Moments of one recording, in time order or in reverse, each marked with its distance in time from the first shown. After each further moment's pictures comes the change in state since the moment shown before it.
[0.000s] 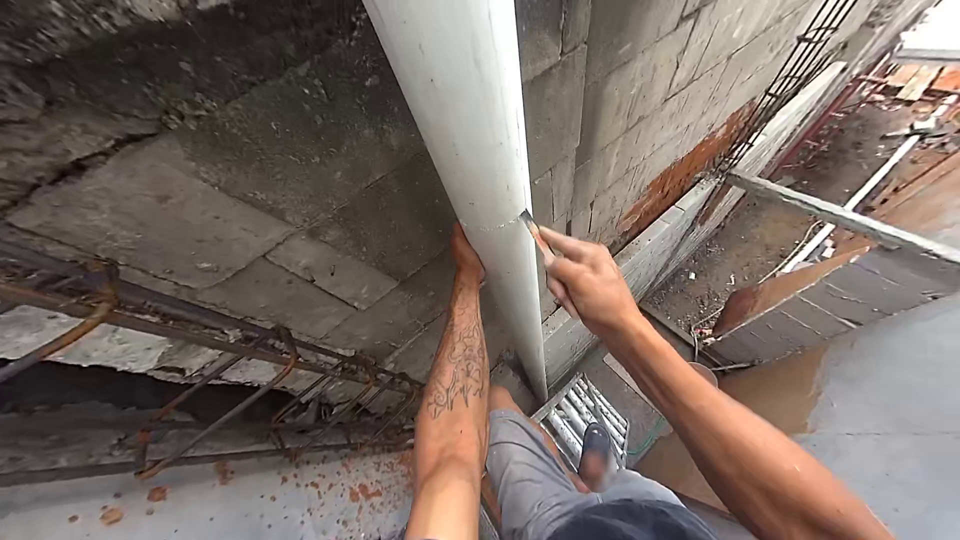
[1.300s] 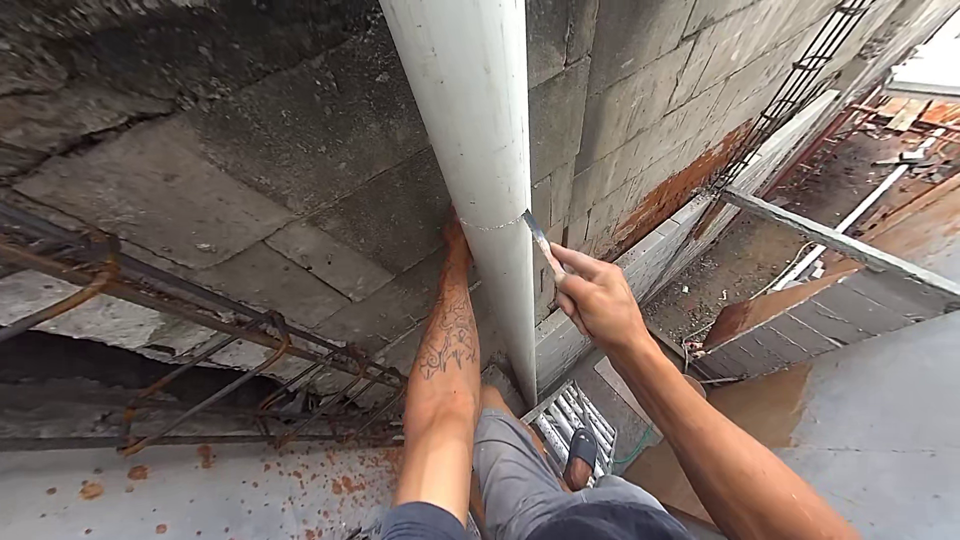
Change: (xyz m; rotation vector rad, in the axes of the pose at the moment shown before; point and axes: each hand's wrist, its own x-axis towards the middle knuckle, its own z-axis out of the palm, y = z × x) left_hand 0.021 0.009 -0.002 0.236 0.057 -0.110; right_hand -0.007 0.001 -0.009 -0.015 0.046 -0.003
